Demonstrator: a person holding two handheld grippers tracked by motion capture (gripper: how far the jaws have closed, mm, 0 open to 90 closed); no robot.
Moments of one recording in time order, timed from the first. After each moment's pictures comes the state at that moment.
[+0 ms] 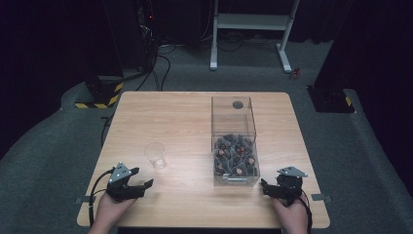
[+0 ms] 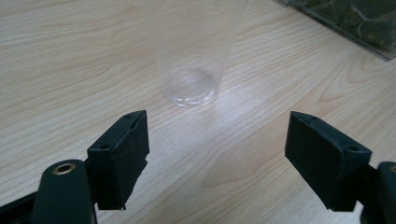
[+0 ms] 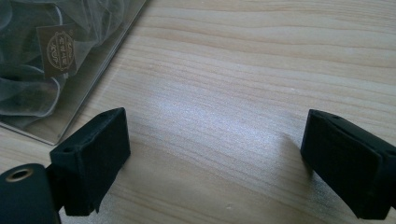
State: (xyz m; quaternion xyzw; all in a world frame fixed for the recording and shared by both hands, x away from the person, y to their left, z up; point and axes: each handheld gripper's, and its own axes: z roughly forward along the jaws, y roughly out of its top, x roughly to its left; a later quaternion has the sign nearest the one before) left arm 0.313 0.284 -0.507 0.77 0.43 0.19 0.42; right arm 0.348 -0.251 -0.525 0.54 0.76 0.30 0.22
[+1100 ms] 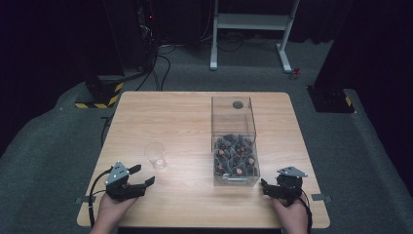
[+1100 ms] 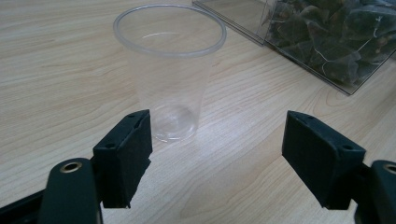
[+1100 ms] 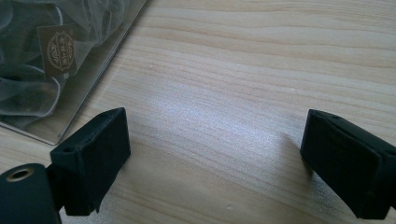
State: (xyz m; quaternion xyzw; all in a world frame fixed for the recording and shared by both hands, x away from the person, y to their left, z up) left arm 0.306 0.278 -0.490 0.75 0.41 0.20 0.47; right arm 0.348 -0.251 -0.525 0.54 0.76 0.30 0.22
